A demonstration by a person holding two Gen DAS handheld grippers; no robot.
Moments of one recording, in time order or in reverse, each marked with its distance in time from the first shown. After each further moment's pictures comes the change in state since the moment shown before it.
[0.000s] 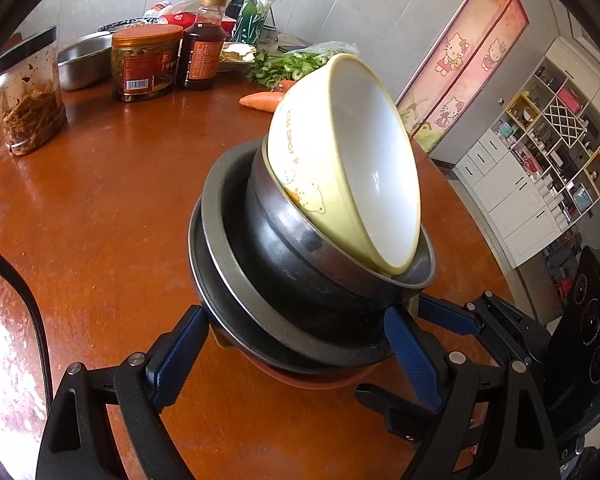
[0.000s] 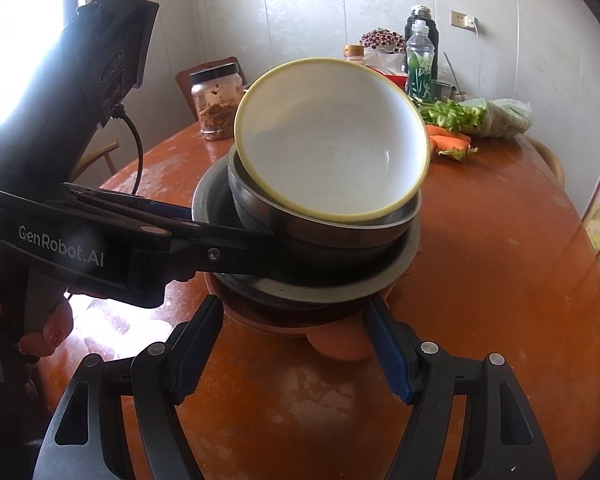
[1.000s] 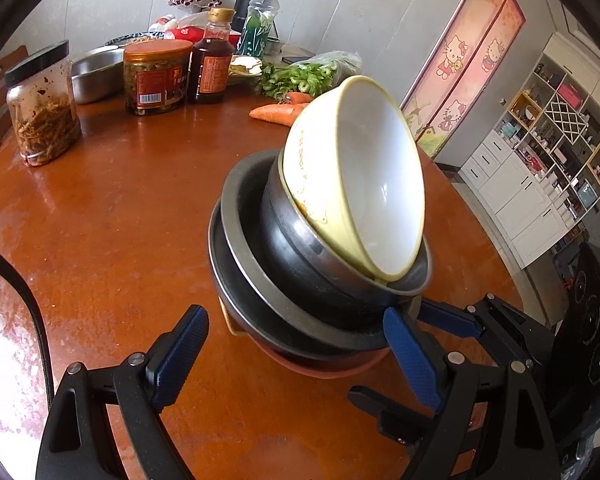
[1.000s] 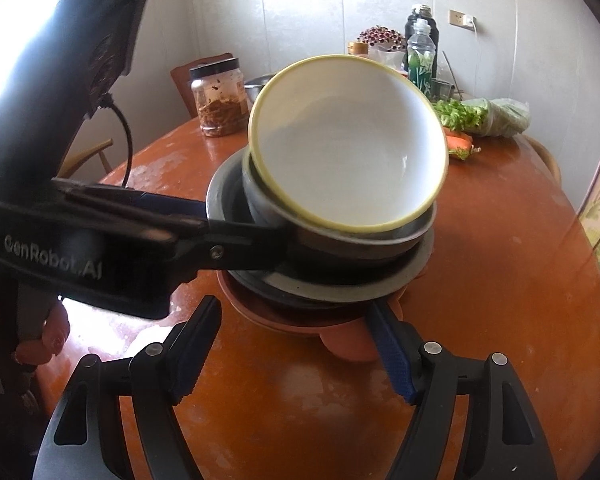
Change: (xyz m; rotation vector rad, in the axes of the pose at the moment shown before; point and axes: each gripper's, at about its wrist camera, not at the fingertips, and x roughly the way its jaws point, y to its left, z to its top) left arm -0.014 0.004 -0.003 0.031 -0.037 0.038; right arm 0.007 0.015 0.006 0.015 0.014 -0.025
